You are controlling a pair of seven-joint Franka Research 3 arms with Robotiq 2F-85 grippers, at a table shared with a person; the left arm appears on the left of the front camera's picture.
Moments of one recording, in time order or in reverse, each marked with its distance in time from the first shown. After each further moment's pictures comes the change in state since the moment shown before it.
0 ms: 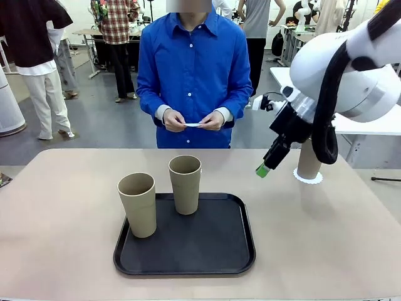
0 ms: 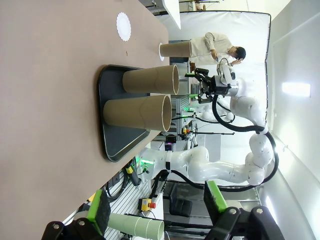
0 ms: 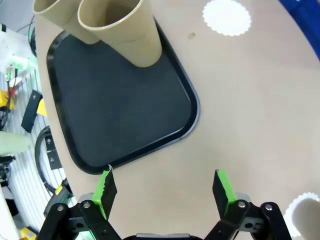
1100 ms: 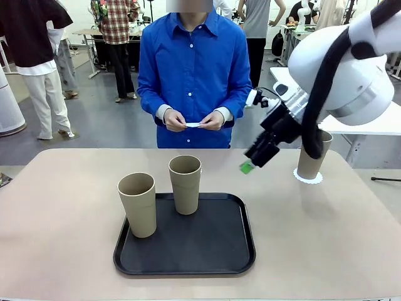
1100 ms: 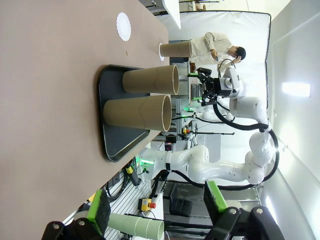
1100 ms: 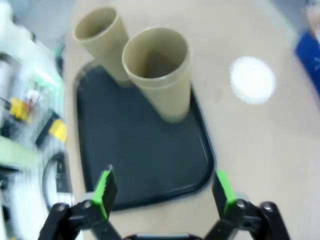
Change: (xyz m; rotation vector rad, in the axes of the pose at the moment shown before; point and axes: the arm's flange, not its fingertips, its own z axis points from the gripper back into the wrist) left arm 0.000 0.000 0.000 0.000 0.000 0.000; right arm 0.021 0.015 -0.006 0.092 -0.261 0.149
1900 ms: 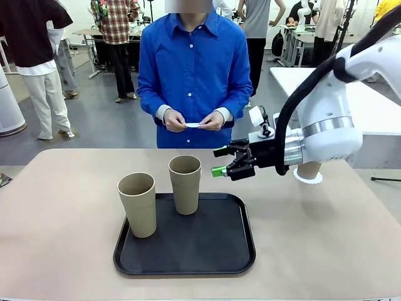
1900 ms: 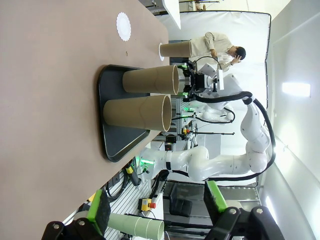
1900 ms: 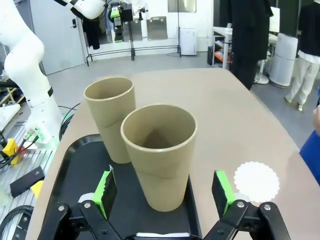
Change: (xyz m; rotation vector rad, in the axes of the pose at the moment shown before) left arm 0.000 0.000 0.000 0.000 0.000 0.000; right arm -0.052 -0.031 -0.095 0.084 -0.555 0.189
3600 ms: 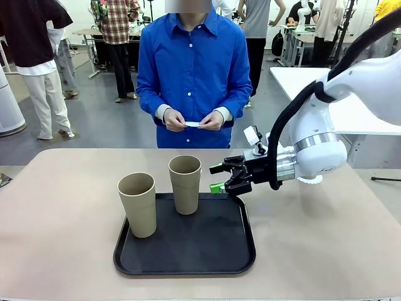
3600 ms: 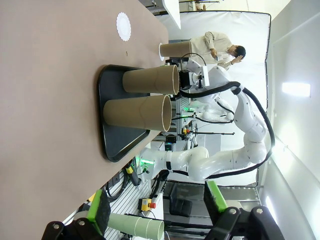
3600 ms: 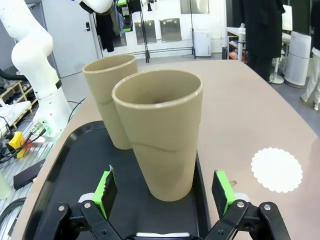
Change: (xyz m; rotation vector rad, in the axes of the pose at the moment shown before) left arm 0.000 0.000 0.000 0.000 0.000 0.000; right arm -0.055 -0.017 -0.023 0.082 -0.024 -0.037
